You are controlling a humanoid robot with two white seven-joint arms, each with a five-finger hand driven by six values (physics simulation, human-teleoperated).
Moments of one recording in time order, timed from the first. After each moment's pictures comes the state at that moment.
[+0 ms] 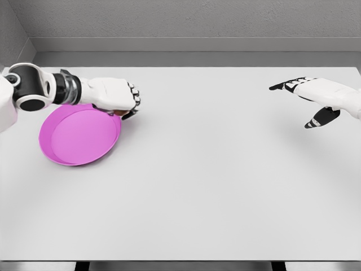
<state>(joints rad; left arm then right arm) -1.06 0.70 -1.11 -1.32 -0.63 -0.61 -0.45 -0.50 -0.95 0.45 -1.66 0.25 -0.14 0.58</state>
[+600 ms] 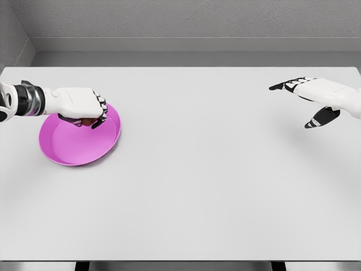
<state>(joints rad) -0.98 0.84 -1.06 -1.34 -0.60 -0.61 -0.47 -0.50 -0.95 0.45 -1.66 0.25 -0.14 0.58</state>
